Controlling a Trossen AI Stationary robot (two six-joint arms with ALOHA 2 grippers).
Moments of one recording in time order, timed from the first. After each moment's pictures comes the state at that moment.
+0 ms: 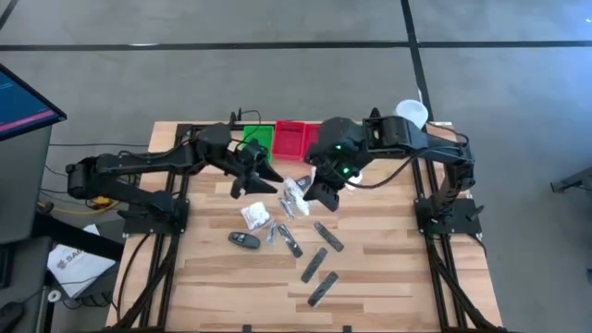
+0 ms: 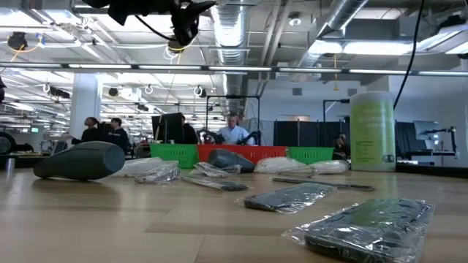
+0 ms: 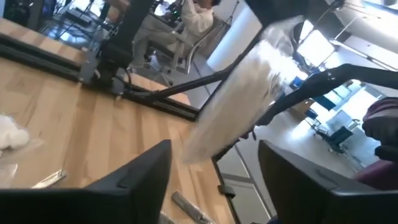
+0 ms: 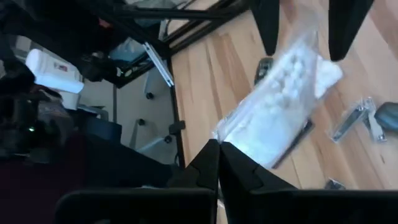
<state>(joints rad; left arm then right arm) 0.28 1.20 0.87 0.18 0.69 -0.46 0.03 1.81 2.26 -1.22 -0.34 0.52</state>
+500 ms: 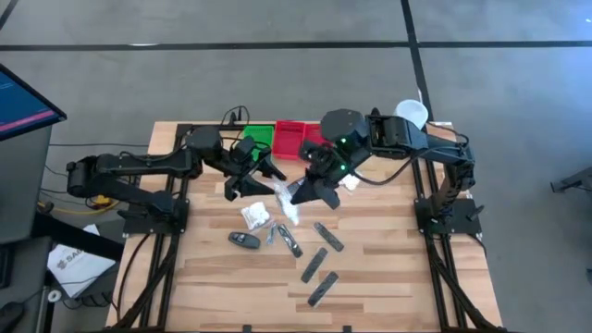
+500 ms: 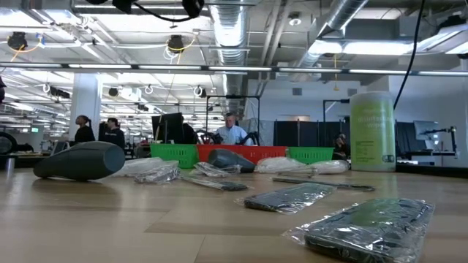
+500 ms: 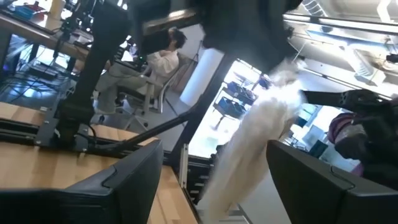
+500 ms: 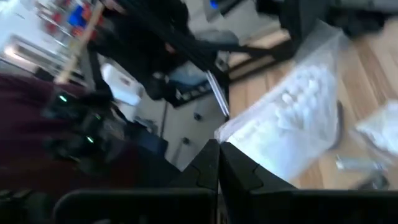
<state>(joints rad) 0.22 1.20 0.87 0.46 0.66 -0.54 0.02 1.81 2.26 -0.94 -0.50 0.57</state>
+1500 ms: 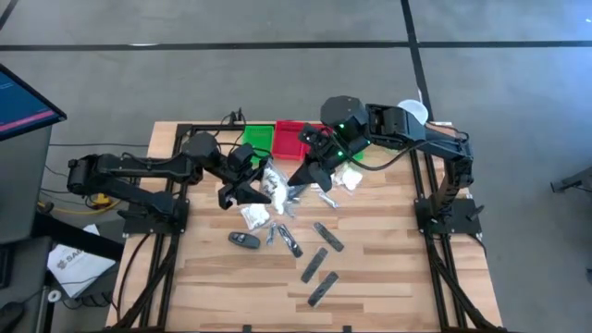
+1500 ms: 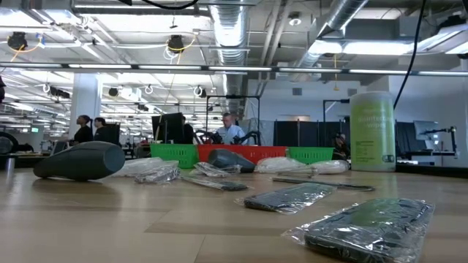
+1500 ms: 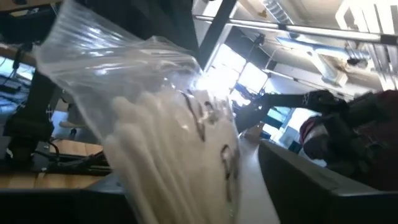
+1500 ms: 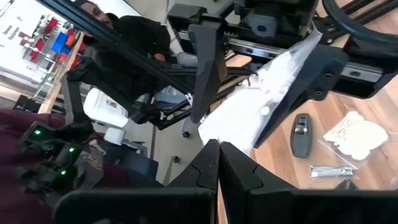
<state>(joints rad) 0.13 1.20 0.87 0.56 0.64 -0.59 -0.05 1.81 2.26 -0.97 -0.45 0.59</state>
